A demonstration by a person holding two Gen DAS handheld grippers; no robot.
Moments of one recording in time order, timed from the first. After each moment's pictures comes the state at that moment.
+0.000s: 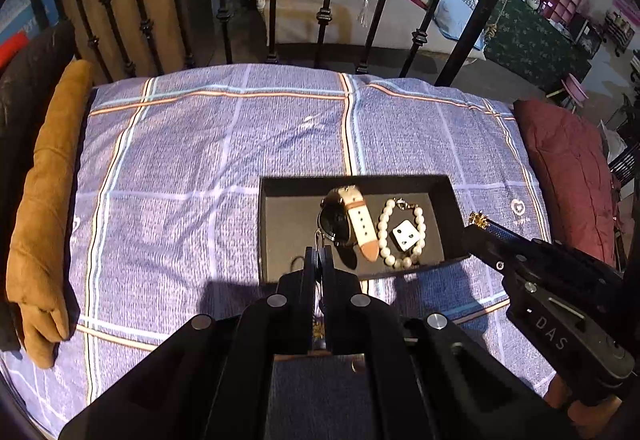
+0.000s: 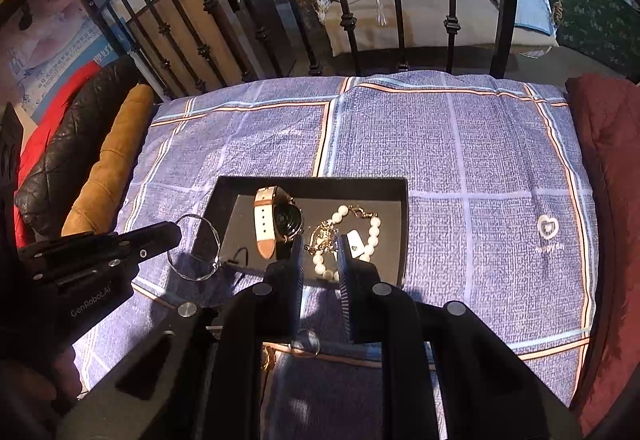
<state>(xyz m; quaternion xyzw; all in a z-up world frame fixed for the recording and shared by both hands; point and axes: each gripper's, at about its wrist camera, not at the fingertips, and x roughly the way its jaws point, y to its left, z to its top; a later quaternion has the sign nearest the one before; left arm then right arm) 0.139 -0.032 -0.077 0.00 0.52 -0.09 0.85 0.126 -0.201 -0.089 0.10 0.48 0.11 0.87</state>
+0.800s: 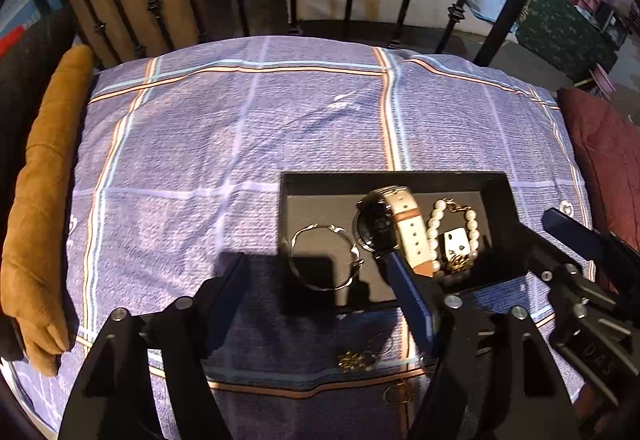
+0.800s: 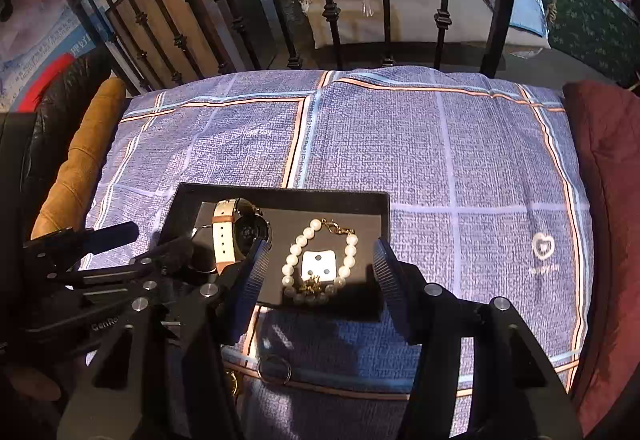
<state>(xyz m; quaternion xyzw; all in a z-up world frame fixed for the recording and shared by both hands) 0.170 -0.028 -0.117 0.02 0.55 -0.04 0.83 0.150 -0.203 -0.108 0.07 0.50 0.08 0.86</state>
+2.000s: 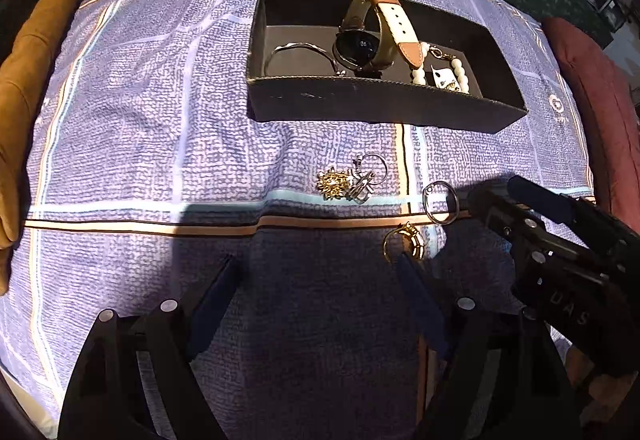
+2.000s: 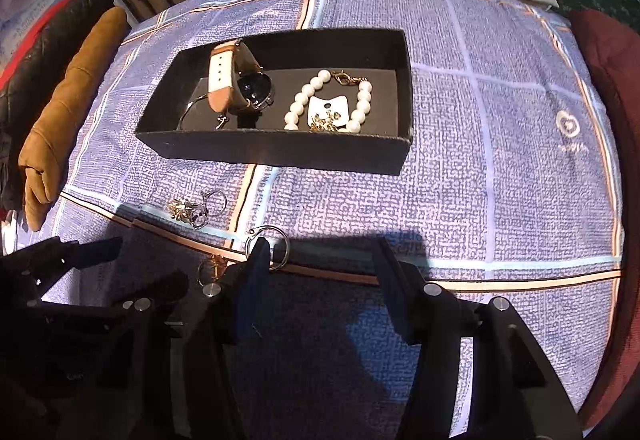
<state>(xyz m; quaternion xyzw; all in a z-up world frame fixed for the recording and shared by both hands) 0.082 -0.023 -0.171 -0.01 0.62 -0.08 0.78 0.084 -0.193 -0.170 0.06 0.57 0.10 0.82</state>
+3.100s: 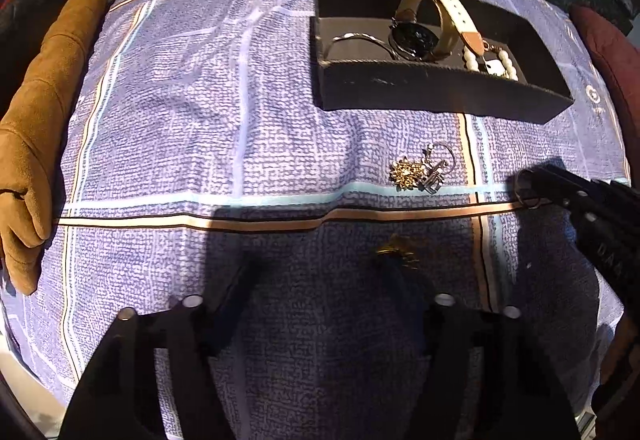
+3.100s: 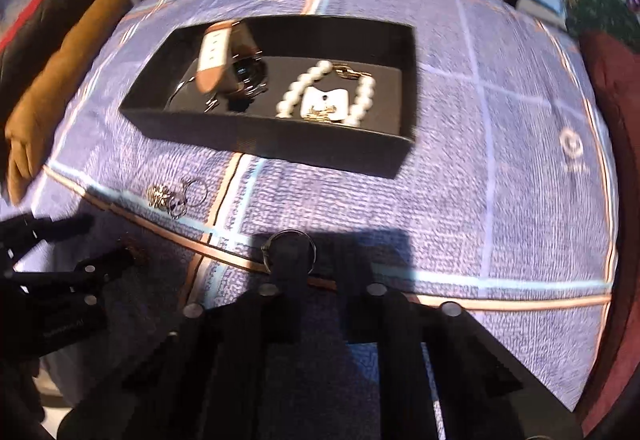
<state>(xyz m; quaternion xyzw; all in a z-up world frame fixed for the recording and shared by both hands) 0.066 0.005 -0.178 0.04 0.62 -0.02 0.78 0.086 -0.194 -0.180 0.03 0.57 0.09 0.82</state>
